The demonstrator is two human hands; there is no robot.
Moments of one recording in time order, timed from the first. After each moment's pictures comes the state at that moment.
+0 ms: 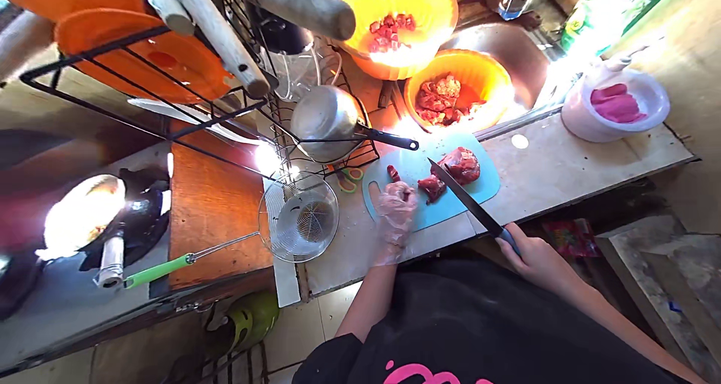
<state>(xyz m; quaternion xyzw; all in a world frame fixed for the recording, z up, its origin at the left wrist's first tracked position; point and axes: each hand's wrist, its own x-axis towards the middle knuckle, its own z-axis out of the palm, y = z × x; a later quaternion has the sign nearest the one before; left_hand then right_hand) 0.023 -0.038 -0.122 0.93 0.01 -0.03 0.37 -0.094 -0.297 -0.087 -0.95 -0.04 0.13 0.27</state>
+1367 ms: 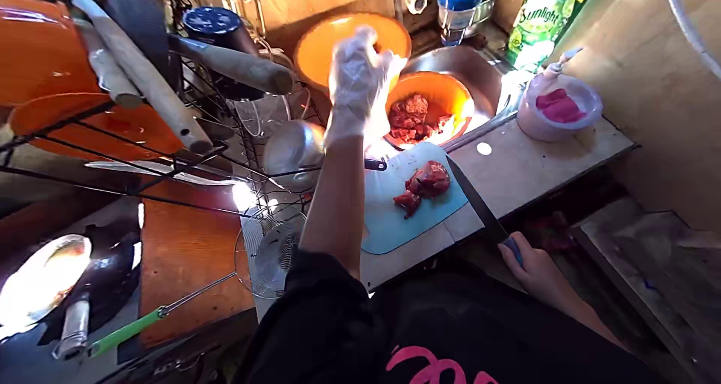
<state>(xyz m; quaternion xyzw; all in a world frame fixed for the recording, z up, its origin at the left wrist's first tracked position) 0.219 -0.104 0.075 0.95 -0.12 0.07 0.26 -0.134 -0.320 -0.103 -0.95 0.07 -0.02 0.31</state>
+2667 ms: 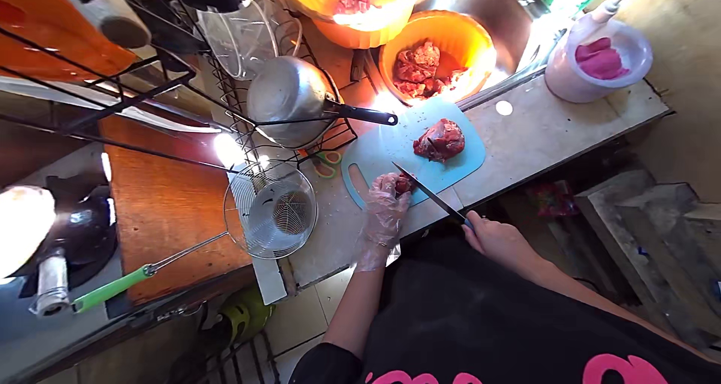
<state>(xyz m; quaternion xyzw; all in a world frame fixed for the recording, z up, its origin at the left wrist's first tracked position) -0.012 -0.030 -0.131 0.94 -0.06 -0.08 0.33 -0.110 -0.246 -0.087 -0.97 -0.05 0.19 0.18</state>
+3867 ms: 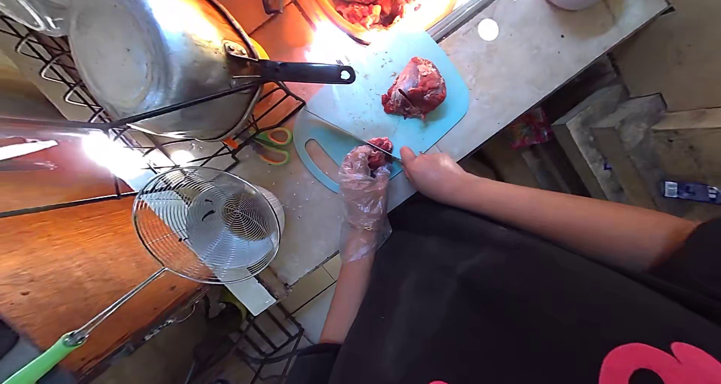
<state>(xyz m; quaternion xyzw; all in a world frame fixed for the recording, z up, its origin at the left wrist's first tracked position) -0.016 -0.032 -0.145 0.92 -0.08 -0.01 0.39 -0.012 -0.182 -0.090 -0.90 -0.02 0.41 0.13</state>
